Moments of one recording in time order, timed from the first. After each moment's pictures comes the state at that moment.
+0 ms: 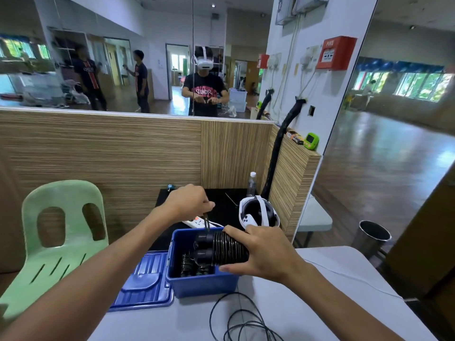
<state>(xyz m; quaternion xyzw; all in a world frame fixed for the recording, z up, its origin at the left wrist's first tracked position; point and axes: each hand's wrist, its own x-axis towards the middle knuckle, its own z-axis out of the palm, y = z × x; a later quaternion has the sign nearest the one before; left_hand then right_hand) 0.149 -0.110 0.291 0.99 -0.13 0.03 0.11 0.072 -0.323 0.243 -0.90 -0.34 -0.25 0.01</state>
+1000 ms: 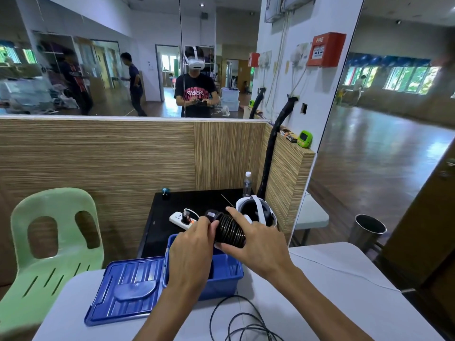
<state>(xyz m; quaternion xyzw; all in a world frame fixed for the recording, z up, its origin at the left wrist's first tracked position) 0.059 -0.155 0.241 0.92 -0.05 0.33 0.22 0.083 -0.310 0.237 -0.96 -0.15 -0.21 0.13</state>
